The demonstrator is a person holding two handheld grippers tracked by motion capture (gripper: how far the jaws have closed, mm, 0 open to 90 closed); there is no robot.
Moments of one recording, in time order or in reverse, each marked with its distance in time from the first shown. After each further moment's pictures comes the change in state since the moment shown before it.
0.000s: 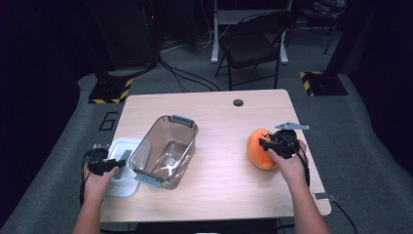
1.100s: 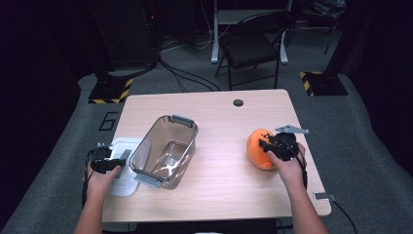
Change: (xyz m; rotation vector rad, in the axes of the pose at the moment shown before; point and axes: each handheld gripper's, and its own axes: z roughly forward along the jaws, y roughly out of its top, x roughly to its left) left arm -0.007 0.005 0.006 0.035 0.025 0.012; right arm -0.002 -0.012 0.006 -0.040 -0.011 0.023
